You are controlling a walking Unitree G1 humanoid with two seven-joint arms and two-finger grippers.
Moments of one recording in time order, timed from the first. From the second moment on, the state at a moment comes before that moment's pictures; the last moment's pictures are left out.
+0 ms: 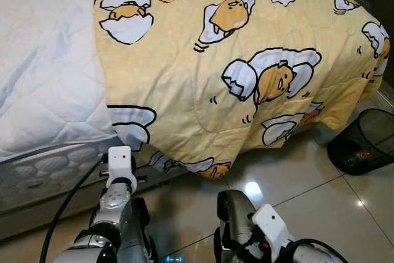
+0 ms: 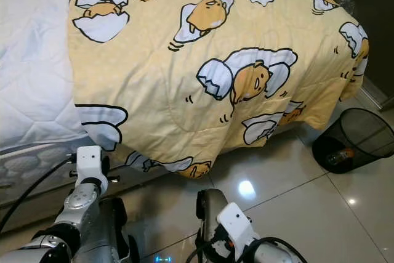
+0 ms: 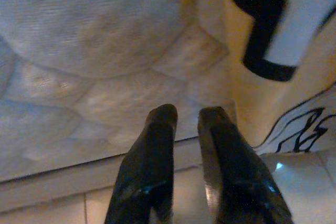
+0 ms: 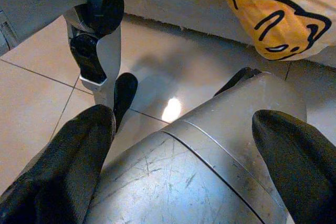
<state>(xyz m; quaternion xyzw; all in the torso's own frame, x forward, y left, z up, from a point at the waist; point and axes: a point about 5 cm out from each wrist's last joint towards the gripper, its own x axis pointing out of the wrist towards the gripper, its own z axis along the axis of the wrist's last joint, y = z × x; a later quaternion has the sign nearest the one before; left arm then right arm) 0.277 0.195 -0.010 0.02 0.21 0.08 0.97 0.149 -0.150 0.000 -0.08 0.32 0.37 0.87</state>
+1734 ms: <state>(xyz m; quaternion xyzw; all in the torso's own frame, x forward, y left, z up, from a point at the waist) 0.311 0.180 0.016 -0.03 0.20 0.05 0.98 0.145 -0.150 -0.005 -0.07 0.30 0.37 0.87</state>
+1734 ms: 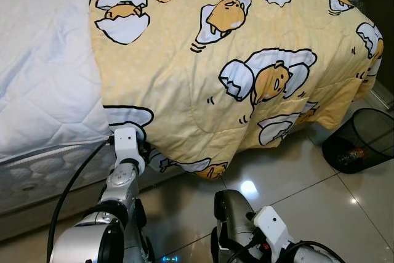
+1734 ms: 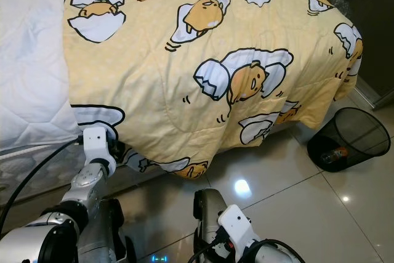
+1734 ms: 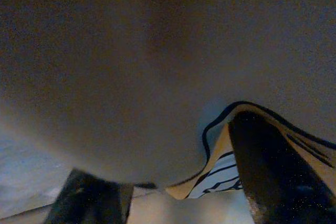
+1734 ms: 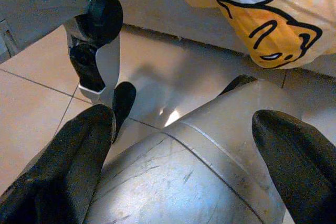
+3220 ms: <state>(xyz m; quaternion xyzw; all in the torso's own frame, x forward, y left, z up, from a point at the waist) 0.303 0.171 0.006 0.04 0.22 0.04 0.97 0.138 -0.128 0.057 -0.07 0.32 0.38 0.86</state>
